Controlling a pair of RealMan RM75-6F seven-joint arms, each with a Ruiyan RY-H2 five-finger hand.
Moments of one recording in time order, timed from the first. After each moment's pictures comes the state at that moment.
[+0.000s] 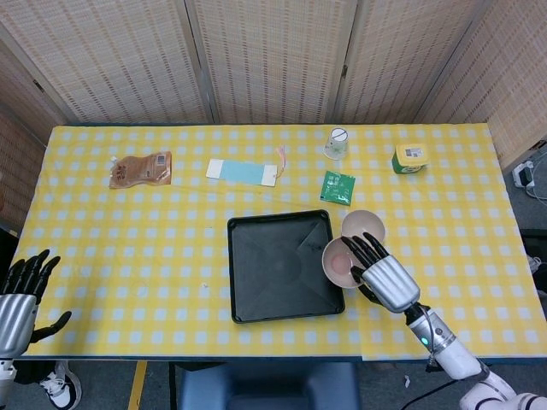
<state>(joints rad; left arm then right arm) -0.08 -1.10 -0.02 -1.62 1.55 1.52 0.04 0.44 -1.39 0.05 -1.45 -1.70 1.17 -0.19</state>
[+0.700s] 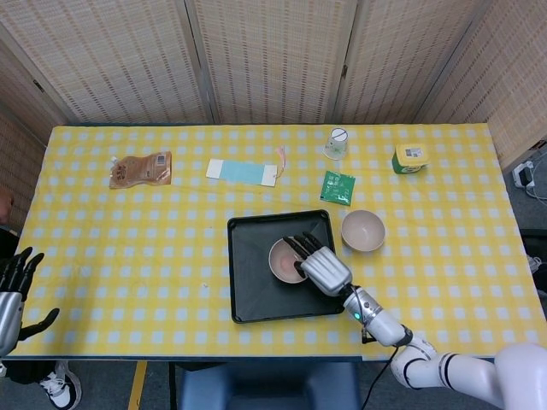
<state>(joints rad) -0.07 -1.08 -0.04 -1.63 1.51 1.53 0.03 0.66 -1.69 0.11 -1.23 -1.55 0.92 -0.20</state>
